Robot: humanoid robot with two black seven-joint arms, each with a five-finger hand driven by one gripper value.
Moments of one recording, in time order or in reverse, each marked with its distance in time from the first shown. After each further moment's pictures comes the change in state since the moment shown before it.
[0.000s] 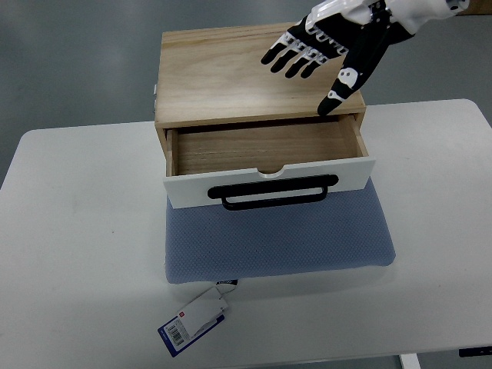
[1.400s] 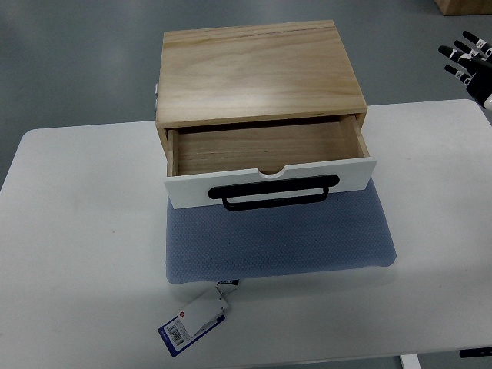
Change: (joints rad) left arm 0.000 0.000 0.000 0.000 0.000 0.000 0.000; right arm -1.395 0.221 1.428 -0.745 -0.009 -0.474 0.128
